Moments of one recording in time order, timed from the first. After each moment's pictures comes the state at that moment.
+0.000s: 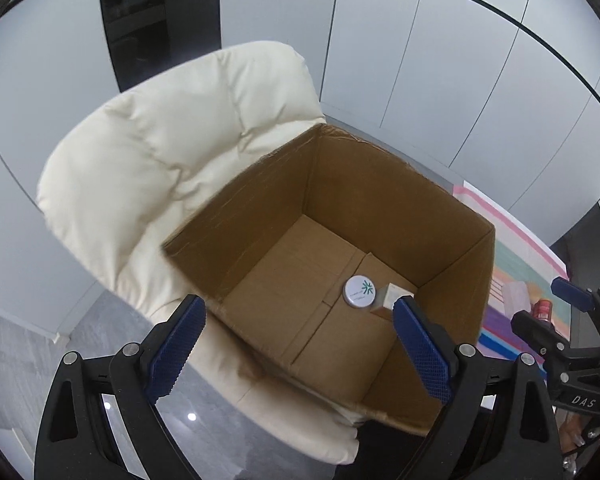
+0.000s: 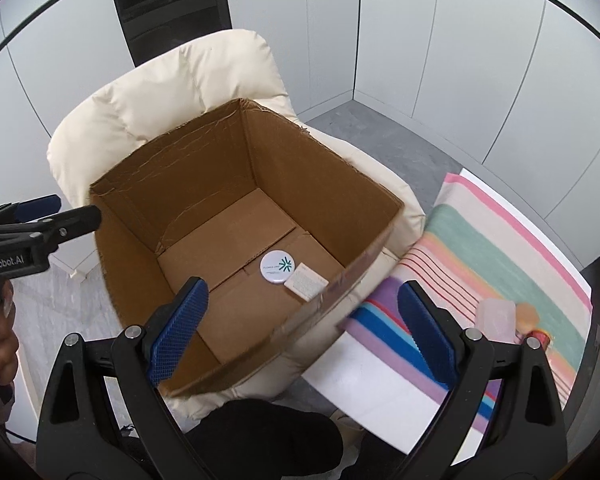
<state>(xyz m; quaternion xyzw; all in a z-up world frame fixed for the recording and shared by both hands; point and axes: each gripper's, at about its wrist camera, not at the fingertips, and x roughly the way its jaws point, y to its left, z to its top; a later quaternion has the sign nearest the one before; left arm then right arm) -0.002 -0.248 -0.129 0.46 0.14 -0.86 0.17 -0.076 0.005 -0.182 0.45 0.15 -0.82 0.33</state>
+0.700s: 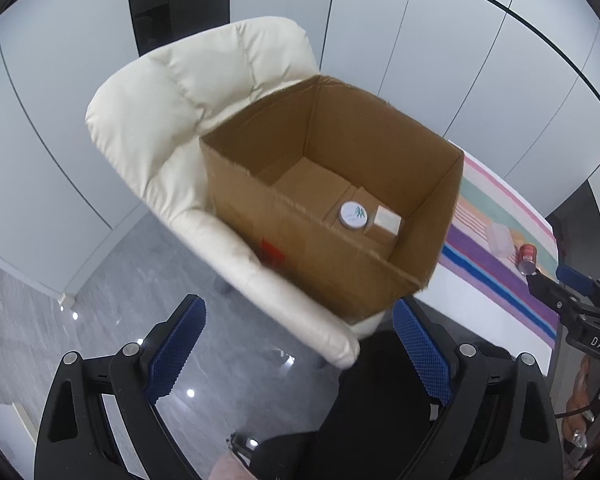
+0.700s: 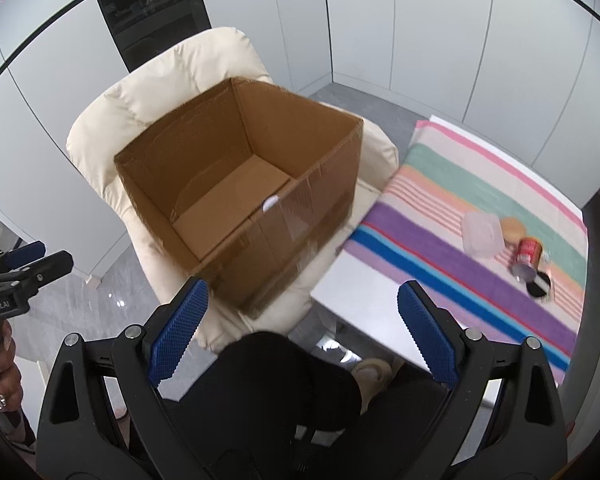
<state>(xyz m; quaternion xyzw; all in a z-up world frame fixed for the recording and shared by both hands) 0.120 -0.205 -0.128 0.49 0.15 -0.84 0.16 0.006 0.092 -0.180 0.48 0.10 -0.82 0.29</state>
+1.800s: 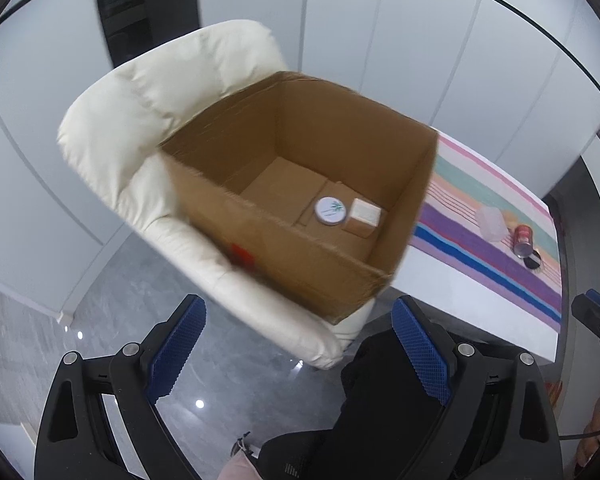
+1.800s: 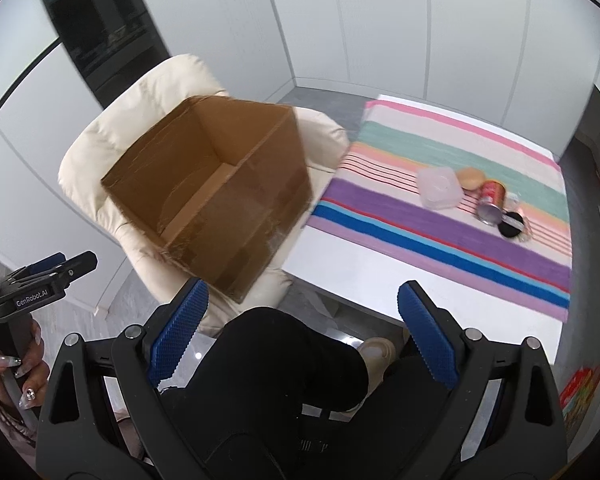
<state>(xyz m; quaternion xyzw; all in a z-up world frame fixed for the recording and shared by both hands) 0.091 -0.157 -0.137 0.49 0.11 -0.85 0.13 0.024 0.180 -0.172 0.49 0.02 -0.84 0.24</state>
